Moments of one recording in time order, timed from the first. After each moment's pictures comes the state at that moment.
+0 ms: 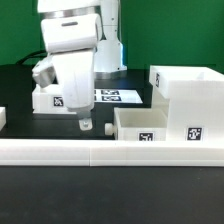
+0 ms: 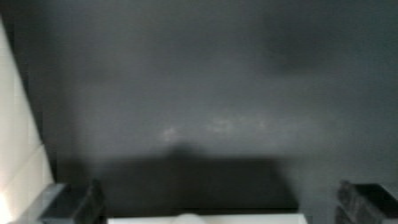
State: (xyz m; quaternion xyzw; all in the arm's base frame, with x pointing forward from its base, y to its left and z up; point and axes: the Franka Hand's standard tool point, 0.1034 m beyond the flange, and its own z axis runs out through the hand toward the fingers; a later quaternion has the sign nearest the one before) arm 0.578 -0.064 0.032 -0.72 -0.69 -0.07 0.07
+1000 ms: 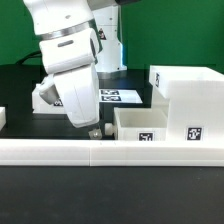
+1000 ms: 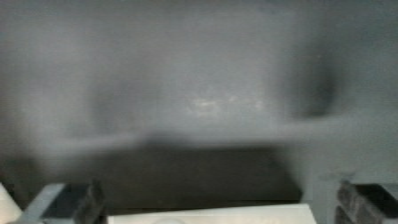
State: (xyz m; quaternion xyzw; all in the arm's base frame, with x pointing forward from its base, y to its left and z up) arm 0.575 -0.046 0.017 -0.72 -0.68 -0.10 0.12
